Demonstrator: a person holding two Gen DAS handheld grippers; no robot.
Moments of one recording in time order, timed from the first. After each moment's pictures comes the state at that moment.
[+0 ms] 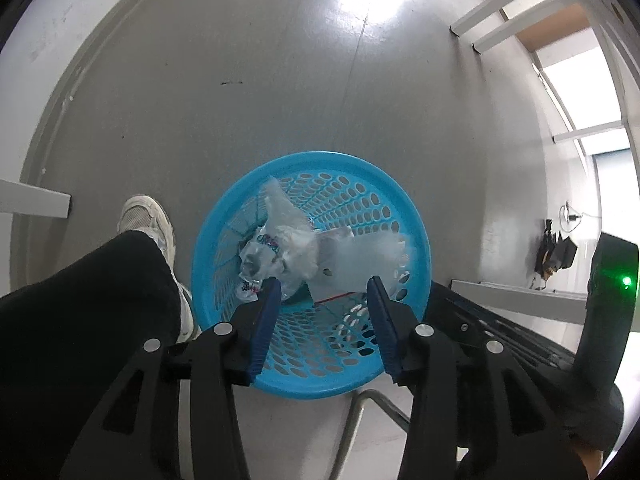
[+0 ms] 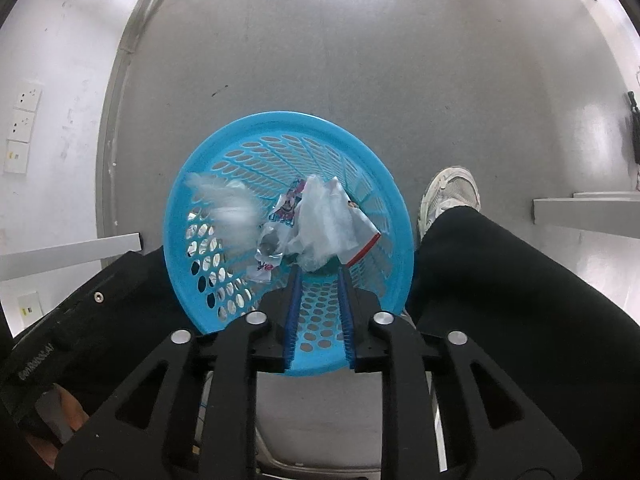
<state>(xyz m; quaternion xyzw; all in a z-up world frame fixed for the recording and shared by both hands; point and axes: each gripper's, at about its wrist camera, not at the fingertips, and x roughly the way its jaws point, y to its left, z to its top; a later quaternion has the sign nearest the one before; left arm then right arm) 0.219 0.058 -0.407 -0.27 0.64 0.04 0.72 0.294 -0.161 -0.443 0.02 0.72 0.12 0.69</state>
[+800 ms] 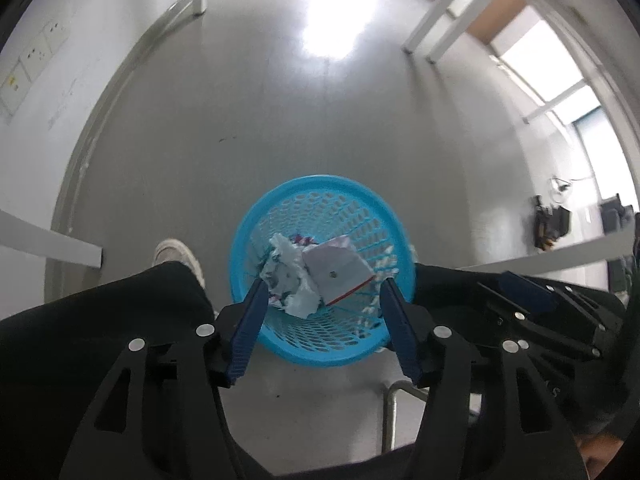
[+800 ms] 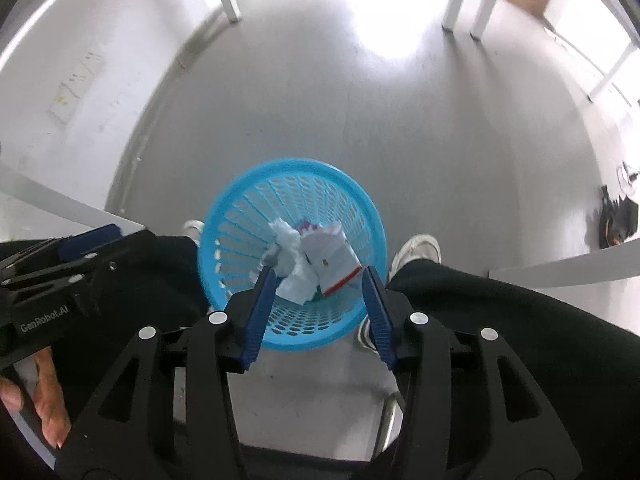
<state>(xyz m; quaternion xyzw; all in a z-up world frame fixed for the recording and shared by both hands) 0.155 0.051 -0.318 -0.18 0.57 0.00 0.80 0.212 -0.160 -0.320 -0.08 0.59 0.18 0.78</state>
